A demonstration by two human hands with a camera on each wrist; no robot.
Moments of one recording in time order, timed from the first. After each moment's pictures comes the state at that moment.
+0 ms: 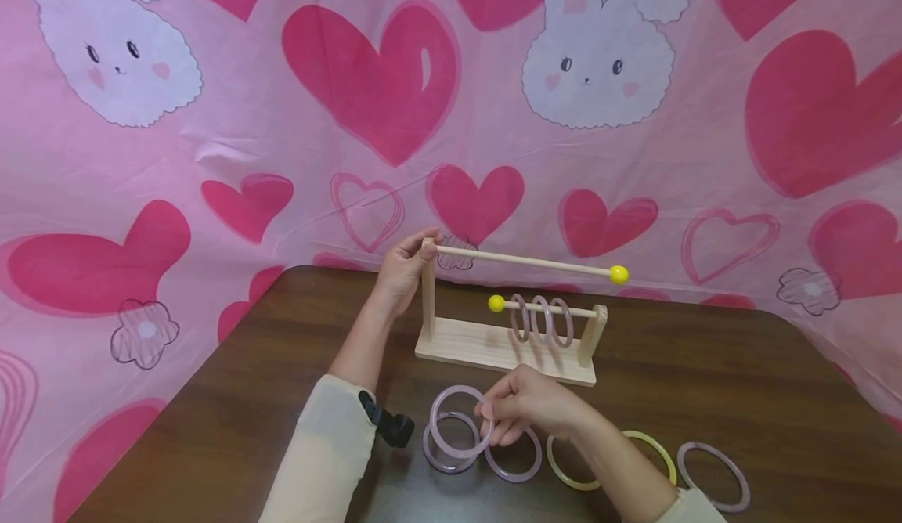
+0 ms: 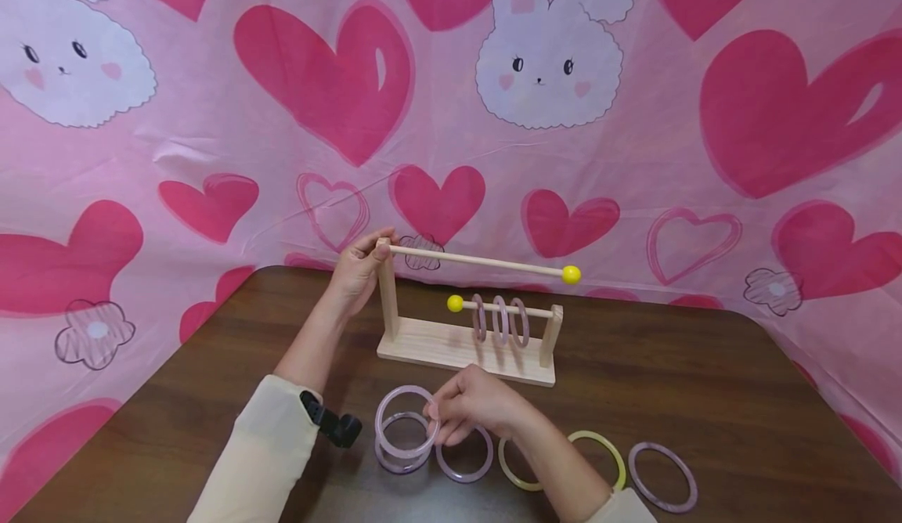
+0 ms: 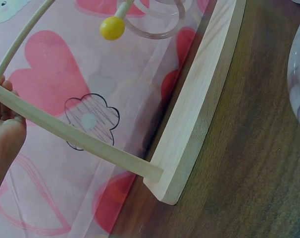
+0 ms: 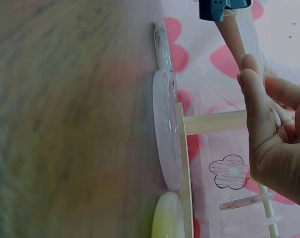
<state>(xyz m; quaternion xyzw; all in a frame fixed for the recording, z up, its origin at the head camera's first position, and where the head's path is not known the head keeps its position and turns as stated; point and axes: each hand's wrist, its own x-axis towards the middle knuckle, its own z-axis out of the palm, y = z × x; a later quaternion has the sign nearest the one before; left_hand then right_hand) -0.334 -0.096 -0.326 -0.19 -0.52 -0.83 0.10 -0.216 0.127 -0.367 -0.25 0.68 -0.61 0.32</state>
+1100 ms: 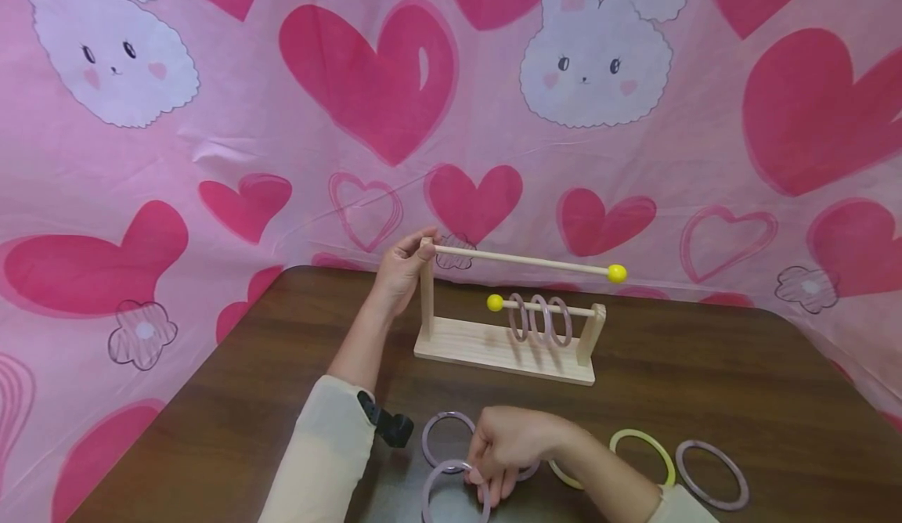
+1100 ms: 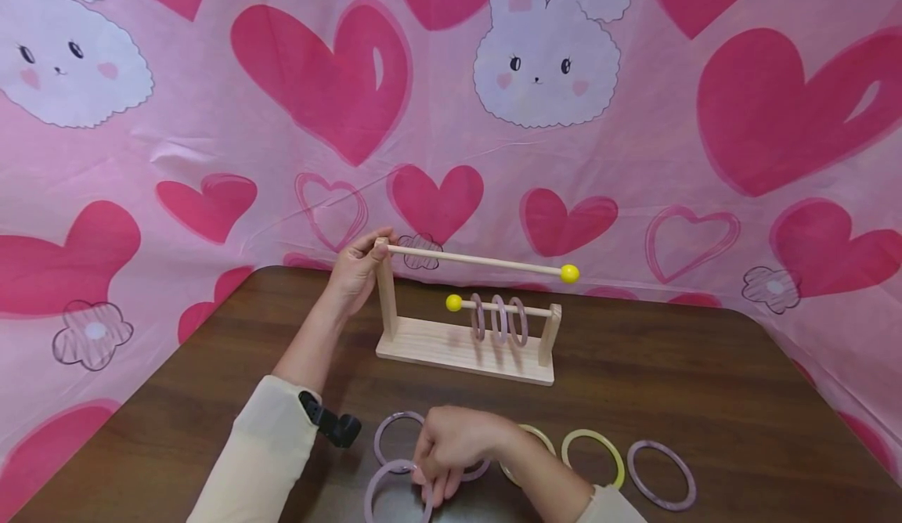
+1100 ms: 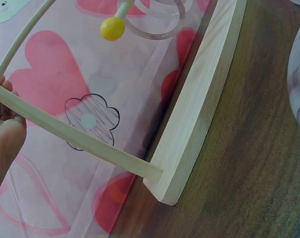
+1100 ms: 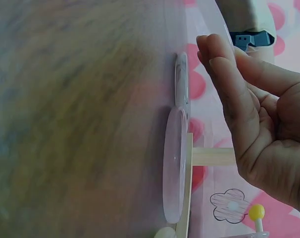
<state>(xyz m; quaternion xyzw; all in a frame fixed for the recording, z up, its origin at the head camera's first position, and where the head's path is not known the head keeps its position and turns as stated) -0.334 -0.095 -0.326 -0.20 -0.50 -0.84 0.10 -0.191 0.109 -0.370 -0.33 0.74 -0.43 0.40</state>
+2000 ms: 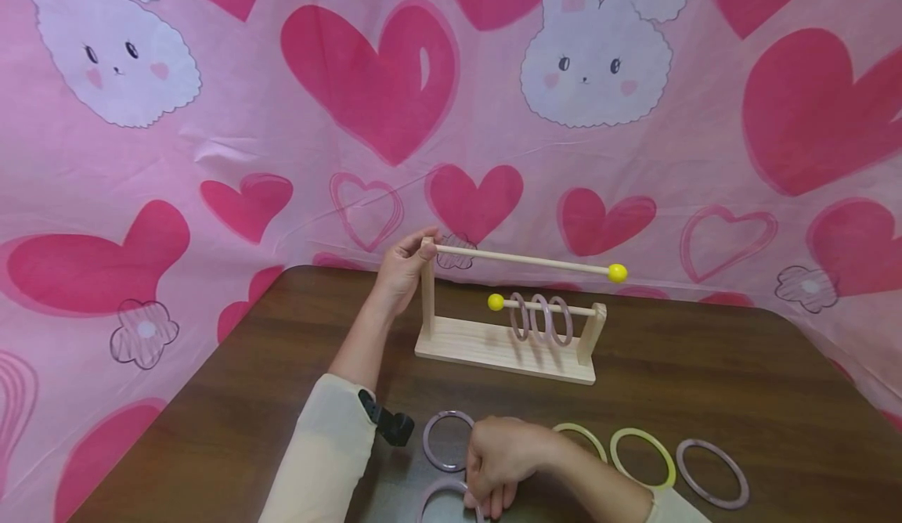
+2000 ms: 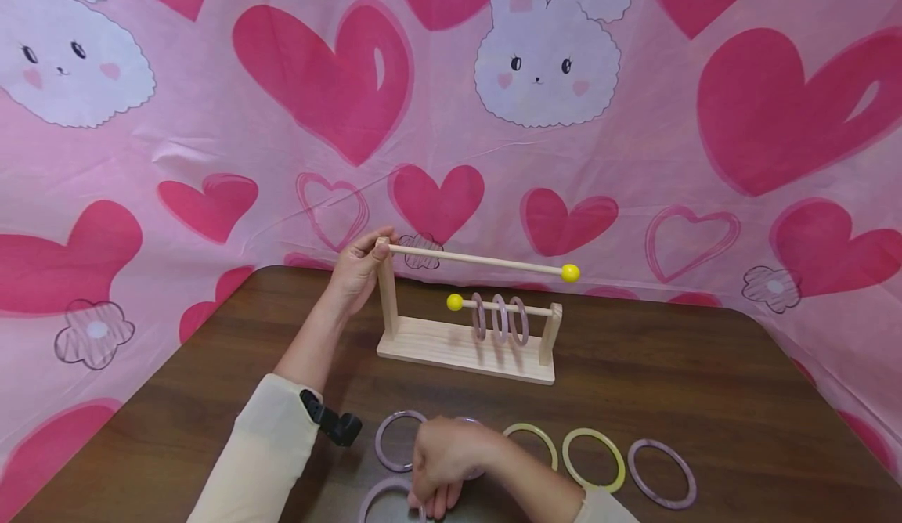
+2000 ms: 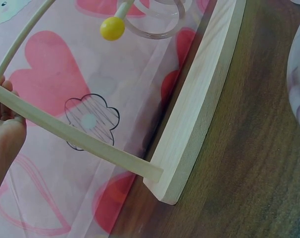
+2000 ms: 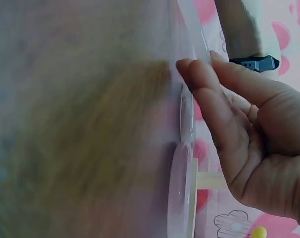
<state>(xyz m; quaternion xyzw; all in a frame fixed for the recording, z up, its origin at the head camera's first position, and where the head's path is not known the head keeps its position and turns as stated) -0.333 -0.095 -0.325 -0.20 -0.51 -0.83 0.10 -0.177 0.097 -0.371 -0.32 0.81 -0.35 0.35</state>
